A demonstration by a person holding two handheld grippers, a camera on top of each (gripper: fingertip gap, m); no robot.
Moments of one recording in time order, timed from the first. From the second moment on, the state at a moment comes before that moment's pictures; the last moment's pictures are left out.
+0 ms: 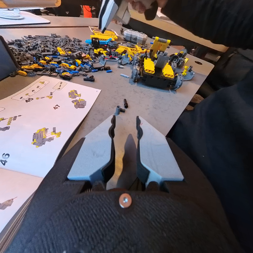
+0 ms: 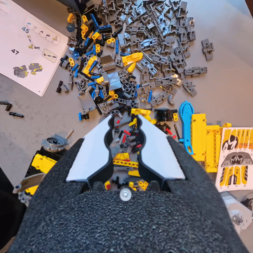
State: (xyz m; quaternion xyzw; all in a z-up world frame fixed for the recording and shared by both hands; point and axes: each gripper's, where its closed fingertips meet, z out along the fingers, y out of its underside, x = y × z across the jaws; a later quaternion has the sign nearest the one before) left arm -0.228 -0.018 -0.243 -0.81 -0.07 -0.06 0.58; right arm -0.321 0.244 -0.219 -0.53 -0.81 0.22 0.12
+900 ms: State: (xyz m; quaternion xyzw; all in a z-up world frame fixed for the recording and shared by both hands) left arm -0.228 -0.019 -0.242 -0.81 -0.07 -0.07 0.58; right arm -0.326 0.204 -0.267 -0.43 -0.88 0.21 0.04
